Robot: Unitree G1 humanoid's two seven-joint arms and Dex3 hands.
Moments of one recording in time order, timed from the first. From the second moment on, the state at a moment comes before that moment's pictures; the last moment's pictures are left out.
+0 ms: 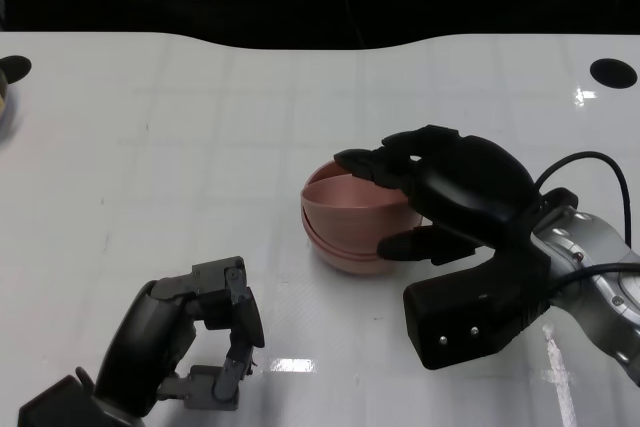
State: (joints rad) left arm 0.01 0.05 -0.04 0.36 -0.12 -0.71 -0.40; right arm -0.57 -0.31 0.51 0.34 -0.79 -0.24 0.02
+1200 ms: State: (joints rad) left arm 0.00 0.06 -0.04 0.37 -0.12 -0.71 -0.40; right arm -0.45 -0.28 0.53 0.39 -0.84 -0.25 -0.05
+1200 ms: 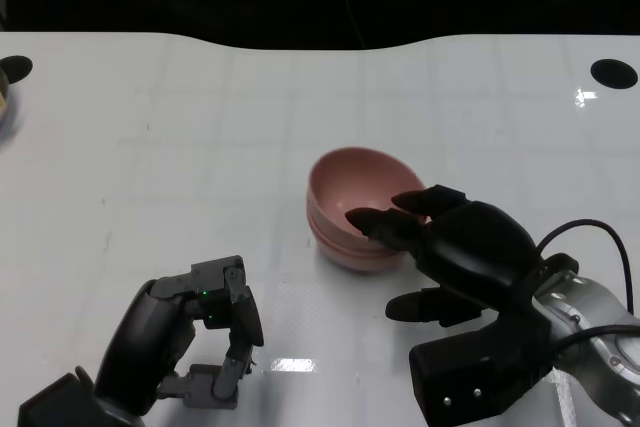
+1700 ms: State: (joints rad) left arm 0.00 0.06 -0.04 0.37 -0.13 -0.70 -0.40; right arm -0.49 -0.23 0.54 0.50 -0.83 -0.26 -0.13
